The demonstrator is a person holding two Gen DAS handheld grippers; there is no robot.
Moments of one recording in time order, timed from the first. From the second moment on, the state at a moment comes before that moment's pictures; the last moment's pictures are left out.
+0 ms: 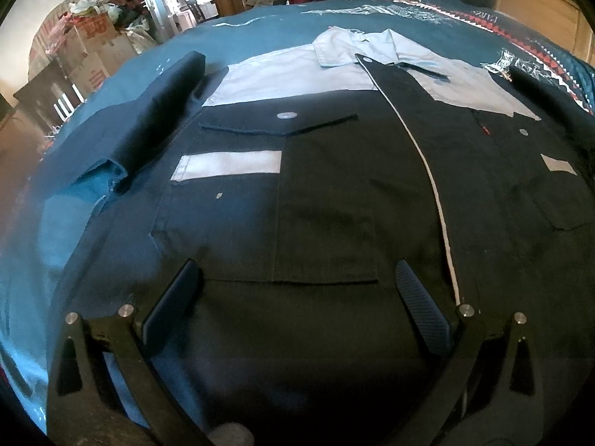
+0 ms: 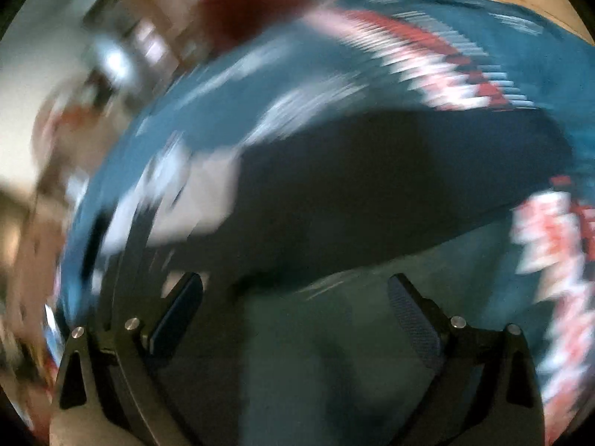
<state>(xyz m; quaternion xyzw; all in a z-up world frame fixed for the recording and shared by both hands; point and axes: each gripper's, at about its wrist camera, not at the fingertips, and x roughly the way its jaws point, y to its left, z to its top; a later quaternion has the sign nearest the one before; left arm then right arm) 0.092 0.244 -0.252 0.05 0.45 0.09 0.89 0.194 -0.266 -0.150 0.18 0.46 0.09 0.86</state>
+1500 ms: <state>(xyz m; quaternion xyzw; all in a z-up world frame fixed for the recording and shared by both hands) 0.049 0.396 -0.094 -0.08 0.27 0.19 0.94 0.299 0.159 -0.062 0.17 0.38 0.43 0.80</state>
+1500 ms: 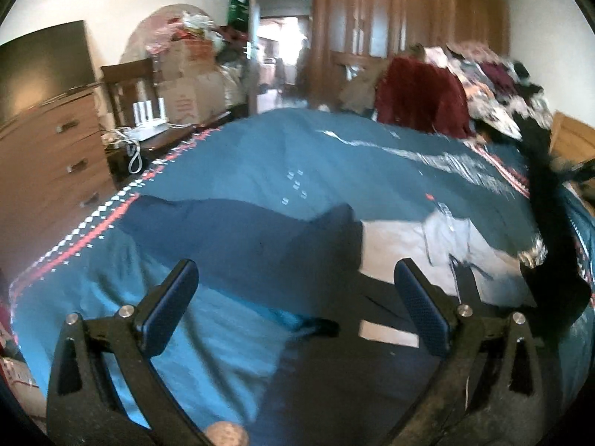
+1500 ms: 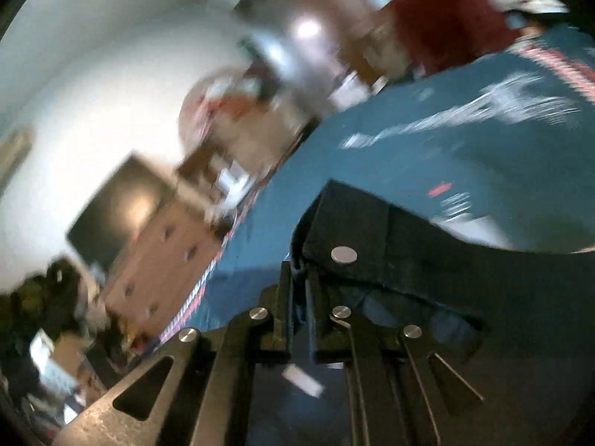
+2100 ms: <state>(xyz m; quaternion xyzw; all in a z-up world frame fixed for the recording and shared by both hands) 0.006 0.468 -0.183 -0.16 0.35 0.22 0.90 0.246 -0.067 -0.206 0.15 0.44 0.18 0.87</state>
